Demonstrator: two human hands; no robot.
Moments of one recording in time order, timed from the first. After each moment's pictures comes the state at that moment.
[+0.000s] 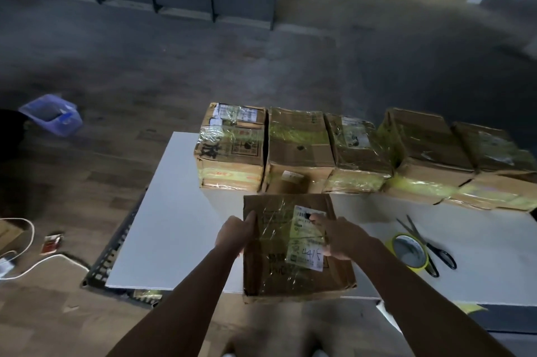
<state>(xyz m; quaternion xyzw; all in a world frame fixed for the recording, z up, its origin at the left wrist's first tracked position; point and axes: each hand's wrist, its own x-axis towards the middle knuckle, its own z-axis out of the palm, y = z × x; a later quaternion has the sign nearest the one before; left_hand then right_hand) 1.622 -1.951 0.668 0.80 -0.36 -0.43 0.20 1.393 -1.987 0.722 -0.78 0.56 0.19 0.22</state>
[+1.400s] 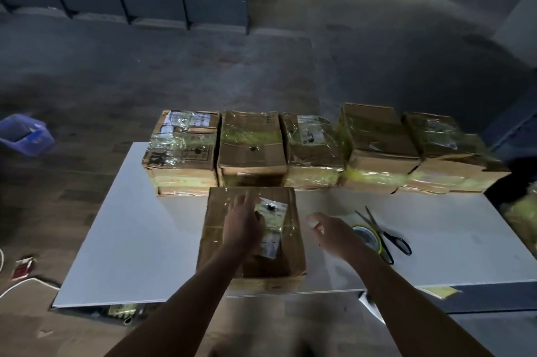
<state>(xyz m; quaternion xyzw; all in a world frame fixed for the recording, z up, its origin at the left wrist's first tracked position) 1.501 -1.969 0.696 0.71 -0.62 -0.17 0.29 1.284 -1.999 0.690 -0.73 0.62 -0.02 0.29</state>
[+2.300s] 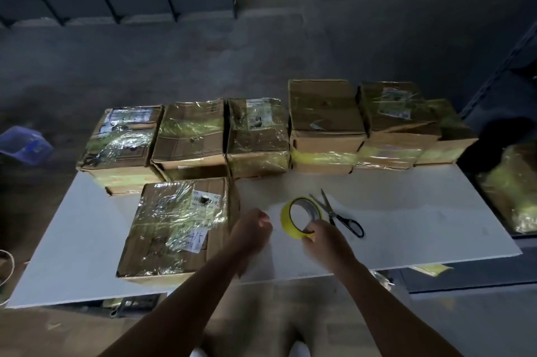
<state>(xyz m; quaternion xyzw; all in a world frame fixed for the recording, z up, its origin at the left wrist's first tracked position) 1.329 -1.971 0.699 0.73 -0.53 -0.38 0.19 1.143 -1.984 0.624 -0.72 0.62 -0.15 0.27</state>
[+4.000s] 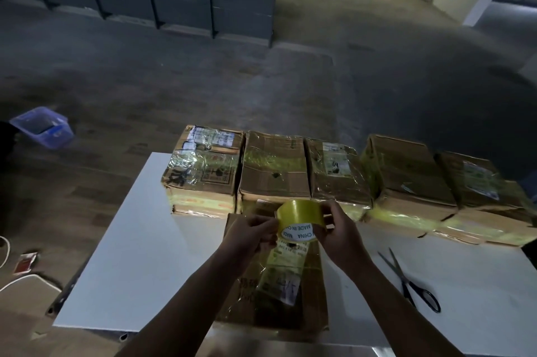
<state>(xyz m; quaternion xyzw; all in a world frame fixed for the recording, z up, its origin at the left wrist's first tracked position) 1.545 -2.001 0.741 0.56 -0.26 -0.64 0.46 1.344 -2.045 0.730 -0.73 0.52 -0.32 0.31</state>
